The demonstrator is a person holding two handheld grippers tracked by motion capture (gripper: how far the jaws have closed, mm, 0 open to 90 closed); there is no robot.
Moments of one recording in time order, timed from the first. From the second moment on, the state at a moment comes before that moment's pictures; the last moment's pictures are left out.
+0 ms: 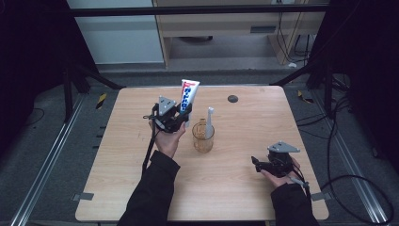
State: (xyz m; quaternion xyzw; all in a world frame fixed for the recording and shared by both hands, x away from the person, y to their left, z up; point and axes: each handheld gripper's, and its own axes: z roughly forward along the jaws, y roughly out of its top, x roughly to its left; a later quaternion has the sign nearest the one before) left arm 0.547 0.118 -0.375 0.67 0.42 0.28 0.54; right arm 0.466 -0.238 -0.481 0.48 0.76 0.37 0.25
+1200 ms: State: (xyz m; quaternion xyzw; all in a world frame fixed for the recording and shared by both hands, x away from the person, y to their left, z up) left arm 0.557 0.079 -0.414 0.67 0.40 0.27 0.57; right arm 0.465 -0.237 -0.482 0.48 0.76 0.37 0.25
